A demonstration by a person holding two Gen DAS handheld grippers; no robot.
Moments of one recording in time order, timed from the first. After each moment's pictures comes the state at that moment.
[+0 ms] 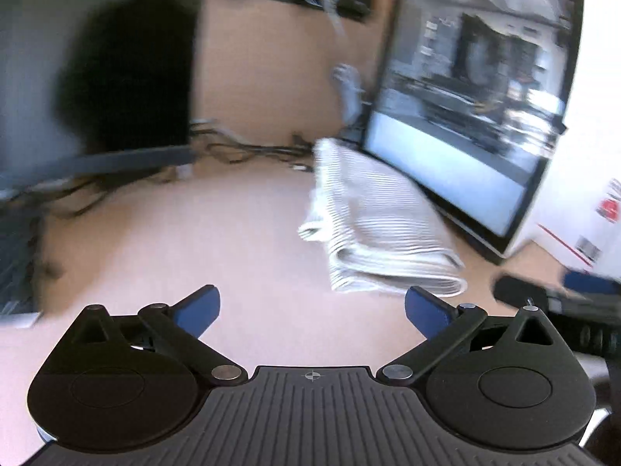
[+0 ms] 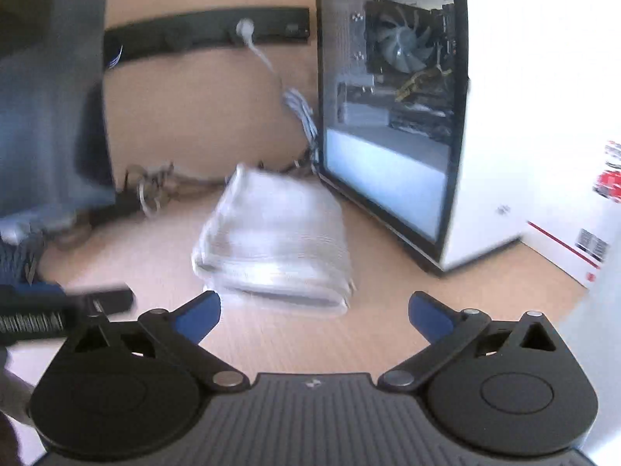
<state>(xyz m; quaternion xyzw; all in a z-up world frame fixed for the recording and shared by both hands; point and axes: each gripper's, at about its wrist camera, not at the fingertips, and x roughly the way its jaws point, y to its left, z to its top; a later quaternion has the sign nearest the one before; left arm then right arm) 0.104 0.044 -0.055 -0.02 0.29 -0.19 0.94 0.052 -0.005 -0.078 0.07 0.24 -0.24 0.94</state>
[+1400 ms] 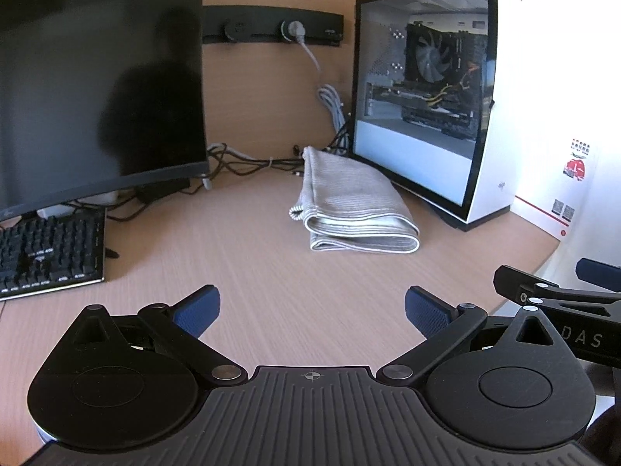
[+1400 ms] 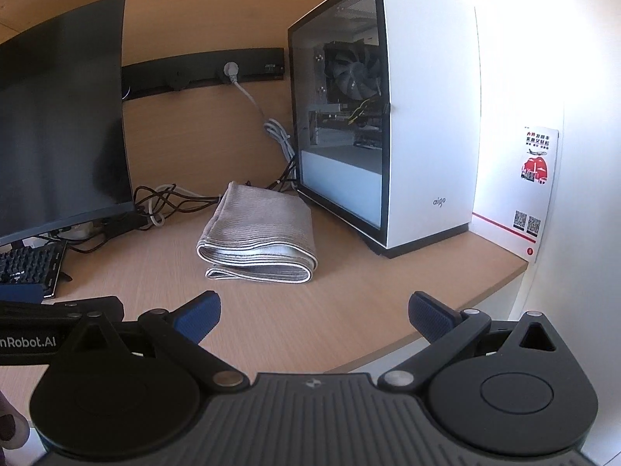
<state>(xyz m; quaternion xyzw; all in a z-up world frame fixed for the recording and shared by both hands) -0.012 0.027 -0.026 0.04 0.25 -0.18 0.95 -0.059 0.019 -0.058 0.08 0.19 -0.25 0.94</state>
